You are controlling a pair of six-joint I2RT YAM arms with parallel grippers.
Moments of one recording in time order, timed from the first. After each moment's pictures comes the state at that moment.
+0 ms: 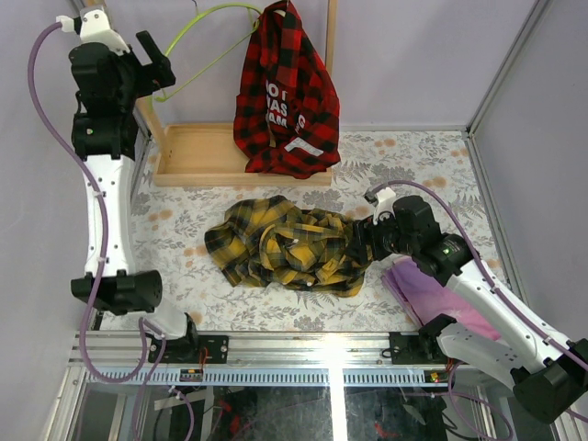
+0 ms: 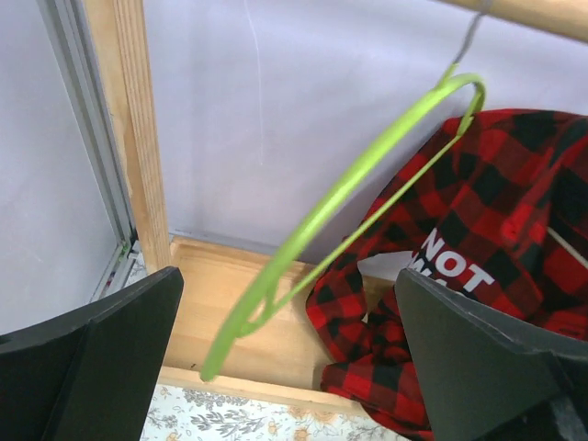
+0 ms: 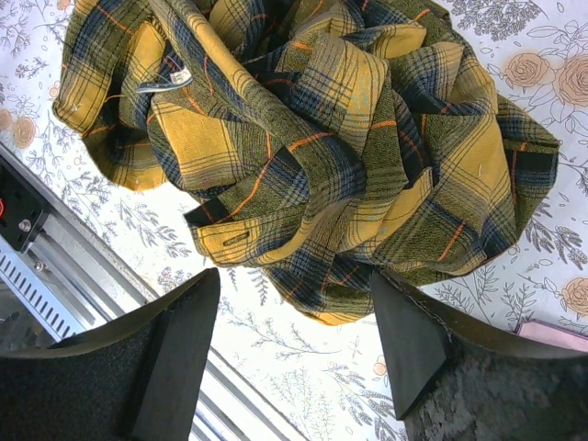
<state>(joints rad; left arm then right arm) 0.08 1.56 2.07 -0.54 -0.04 -0.22 0.57 0.94 0.84 -0.56 -0.26 0.19</state>
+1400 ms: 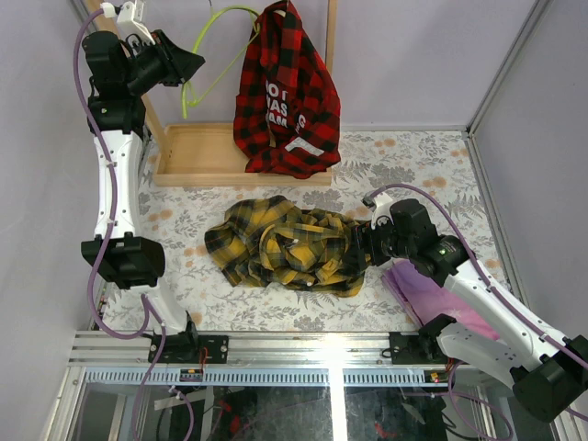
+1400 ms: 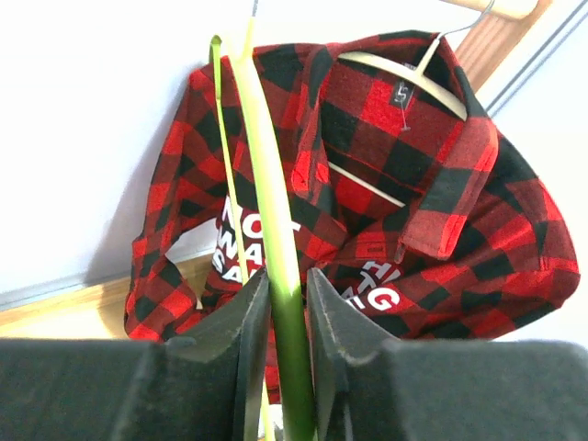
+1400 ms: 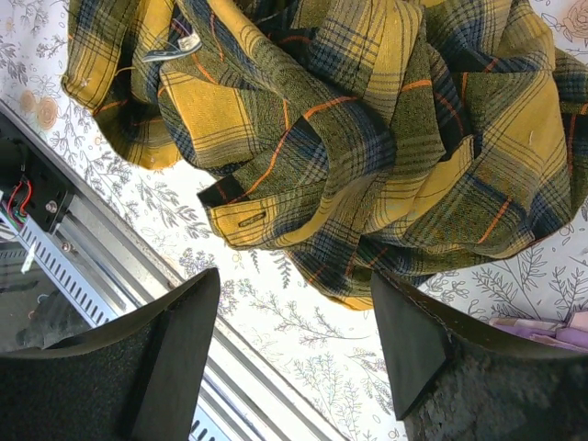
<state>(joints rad) 0.15 1.79 2.16 -0.34 0.72 -0.40 0.57 0.94 0.80 -0.57 -0.31 0.24</state>
